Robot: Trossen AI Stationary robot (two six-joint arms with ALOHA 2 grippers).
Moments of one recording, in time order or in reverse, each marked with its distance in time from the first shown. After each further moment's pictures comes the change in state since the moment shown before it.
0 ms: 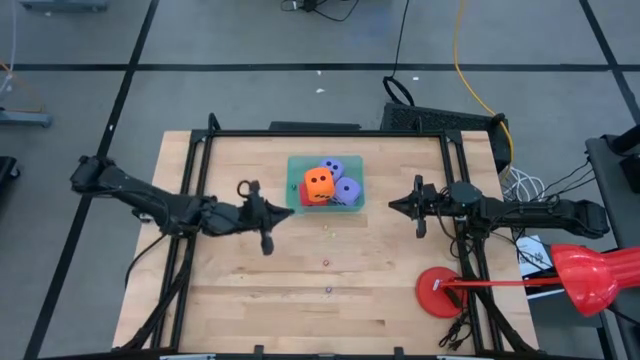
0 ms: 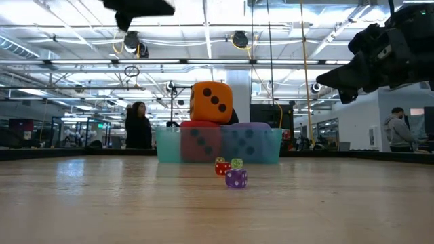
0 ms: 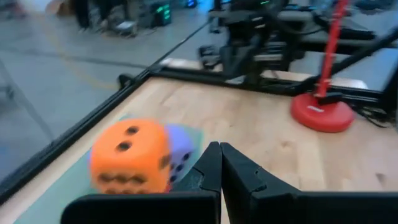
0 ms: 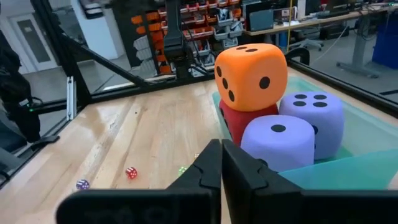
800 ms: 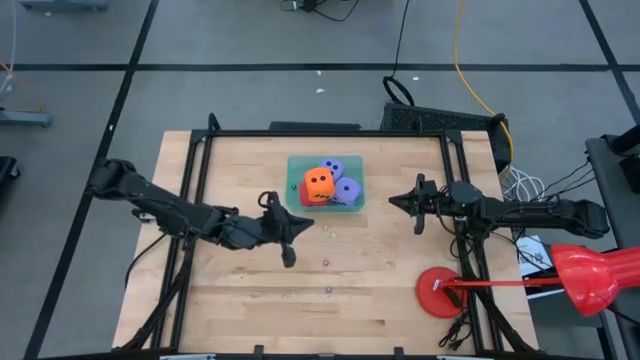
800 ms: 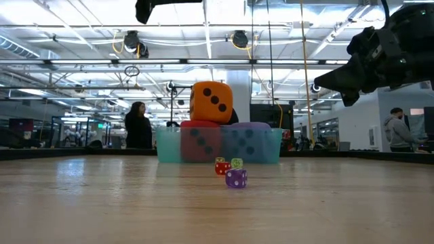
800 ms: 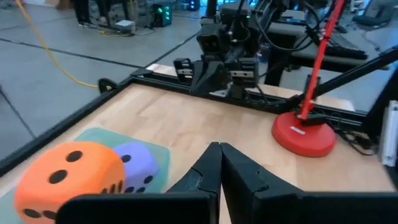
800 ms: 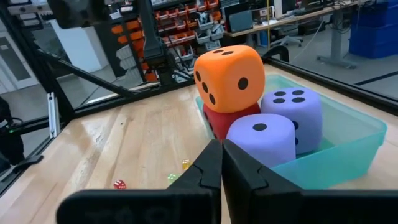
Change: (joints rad) left arm -0.063 0.258 0.207 0.056 -0.066 -0.086; right arm 0.002 0.000 0.000 0.000 0.083 0.076
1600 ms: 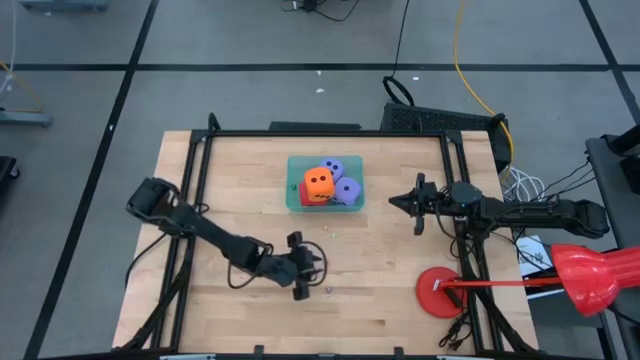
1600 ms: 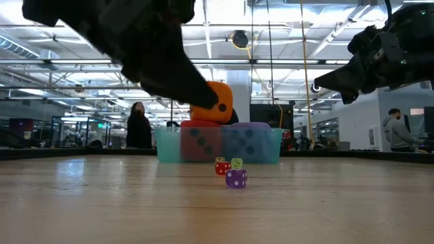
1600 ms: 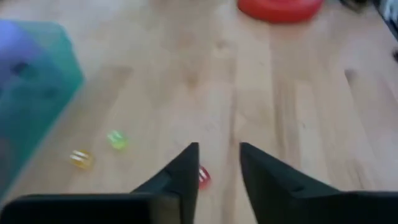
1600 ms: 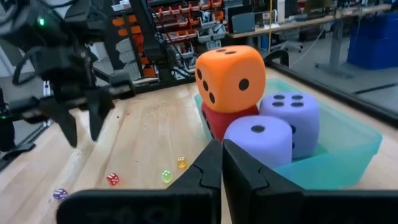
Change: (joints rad) left arm -0.075 0.412 0.000 0.063 0.160 -0.089; right arm 0.000 0.000 0.000 0.000 -0.005 -0.089
